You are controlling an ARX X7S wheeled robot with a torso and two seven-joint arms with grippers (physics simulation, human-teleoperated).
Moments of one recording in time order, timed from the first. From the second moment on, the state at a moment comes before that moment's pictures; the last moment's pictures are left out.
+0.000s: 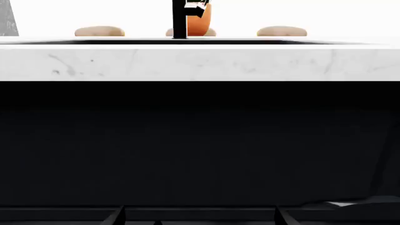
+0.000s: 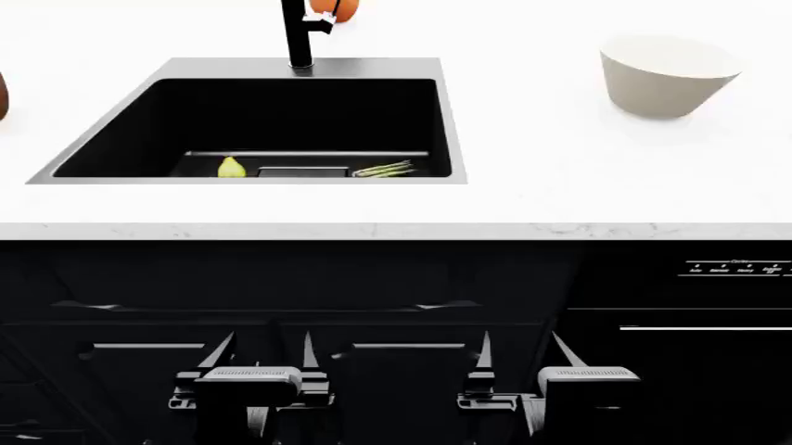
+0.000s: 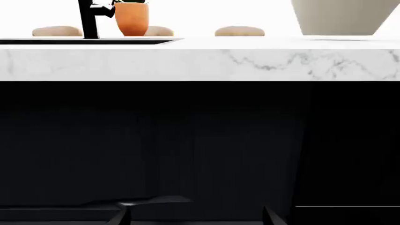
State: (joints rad) left arm 0.00 0.00 0.00 0.00 0.00 0.00 0.00; right arm 0.00 0.00 0.00 0.00 0.00 0.00 0.00
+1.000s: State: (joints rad) left arm 0.00 -0.09 0.10 -0.01 -0.07 0.01 -0.10; right arm 0.00 0.08 -0.11 -0.02 0.08 -0.02 0.09
